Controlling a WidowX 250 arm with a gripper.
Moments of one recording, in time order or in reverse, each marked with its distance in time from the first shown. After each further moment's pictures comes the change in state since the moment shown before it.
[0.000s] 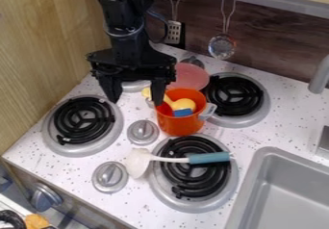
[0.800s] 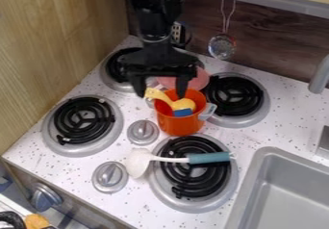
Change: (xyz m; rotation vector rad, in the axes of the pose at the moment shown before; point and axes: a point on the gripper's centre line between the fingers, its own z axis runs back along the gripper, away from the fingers) arm 0.048 -0.027 -0.043 0.006 -0.052 0.051
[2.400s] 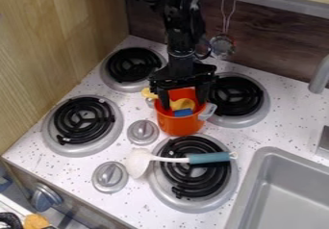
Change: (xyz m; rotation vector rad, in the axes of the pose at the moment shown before) arm 0.020 -0.021 -0.059 0.013 0.086 0.252
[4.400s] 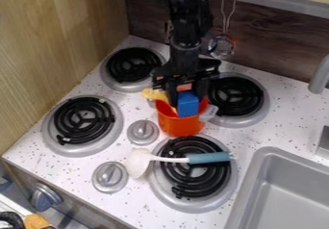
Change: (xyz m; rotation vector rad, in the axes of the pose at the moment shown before) arm -0.013 -0.004 0.029 0.046 -0.001 0.074
